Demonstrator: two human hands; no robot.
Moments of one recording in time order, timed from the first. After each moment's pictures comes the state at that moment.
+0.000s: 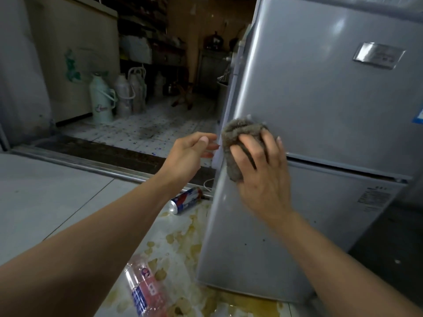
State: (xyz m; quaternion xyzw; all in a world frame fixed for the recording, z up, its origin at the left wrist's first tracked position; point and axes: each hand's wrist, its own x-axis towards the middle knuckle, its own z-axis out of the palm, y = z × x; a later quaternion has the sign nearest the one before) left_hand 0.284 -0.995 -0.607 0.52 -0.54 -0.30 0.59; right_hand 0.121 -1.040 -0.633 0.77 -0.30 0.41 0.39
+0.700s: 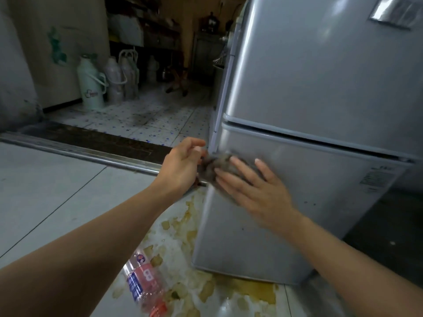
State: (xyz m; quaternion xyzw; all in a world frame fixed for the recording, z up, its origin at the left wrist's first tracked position) left_hand 0.276 -0.995 -0.658 0.58 -0.52 -0.28 0.56; right_hand 0.080 -1.048 -0.688 0.81 -0.17 0.21 0.51
